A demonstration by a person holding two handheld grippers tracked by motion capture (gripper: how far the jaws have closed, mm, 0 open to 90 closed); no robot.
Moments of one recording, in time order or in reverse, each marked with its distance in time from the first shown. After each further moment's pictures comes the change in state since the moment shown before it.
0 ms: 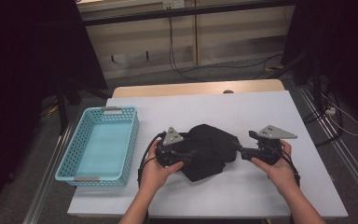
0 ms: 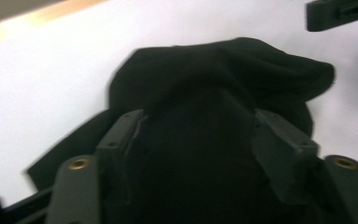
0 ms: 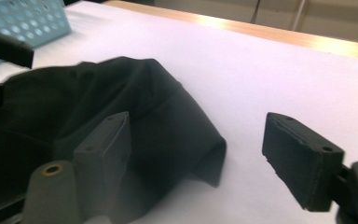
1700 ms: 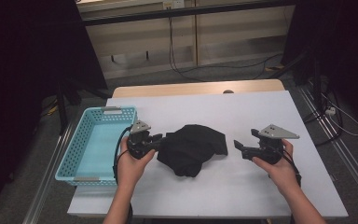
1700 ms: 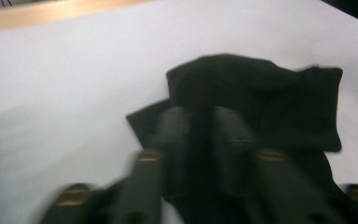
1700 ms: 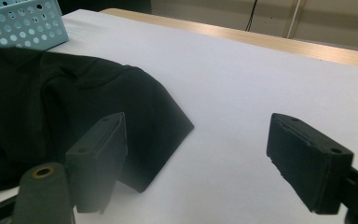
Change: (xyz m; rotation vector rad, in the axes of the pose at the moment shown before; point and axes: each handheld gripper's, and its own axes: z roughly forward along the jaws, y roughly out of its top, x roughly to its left) left arm 0.056 -0.007 -0.058 -0.026 0.152 -0.206; right arm -0.002 0.002 -0.003 -0.028 -0.004 0.006
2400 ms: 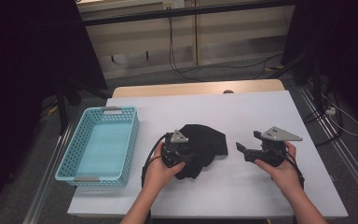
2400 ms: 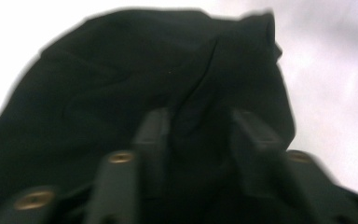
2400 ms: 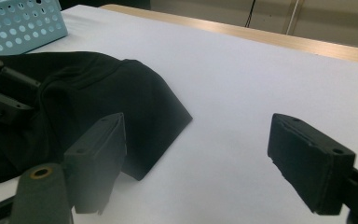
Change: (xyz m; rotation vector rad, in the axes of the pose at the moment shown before) left arm -0.063 -0.010 0.064 0.189 -0.147 0.164; right arm -0.002 -0.005 -0.007 0.008 -0.006 -0.006
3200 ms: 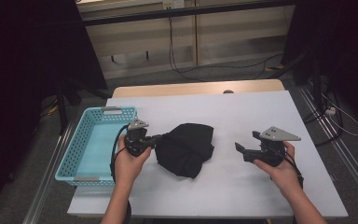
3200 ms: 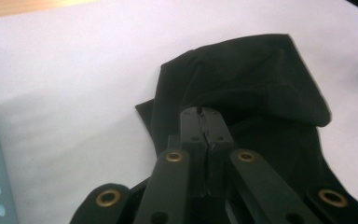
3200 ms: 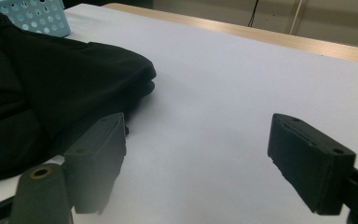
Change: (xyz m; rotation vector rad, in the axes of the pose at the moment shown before) left arm 0.061 -0.013 -0.076 -0.109 0.134 -0.218; right arm 0.002 0.001 0.002 0.005 0.012 -0.004
